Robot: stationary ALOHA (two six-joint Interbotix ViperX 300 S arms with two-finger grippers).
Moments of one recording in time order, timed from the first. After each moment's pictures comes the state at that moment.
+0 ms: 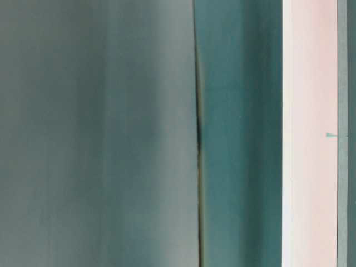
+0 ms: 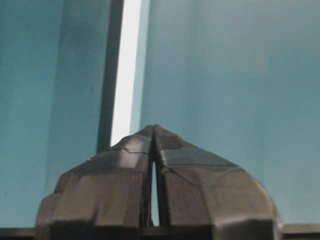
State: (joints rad) left arm -0.07 -0.50 0.69 0.02 0.72 -0.19; right arm -0.02 -0.39 0.61 0.11 0.79 0.13
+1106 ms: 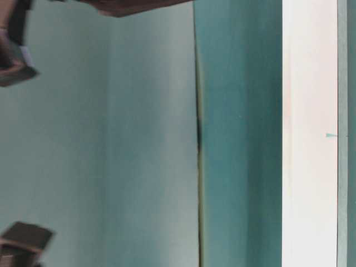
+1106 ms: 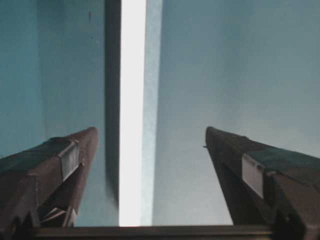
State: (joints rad) left arm -0.07 -0.20 0.64 0.03 0.83 -0.10; right arm 0.00 -0.12 0.51 0.07 0.95 0.05
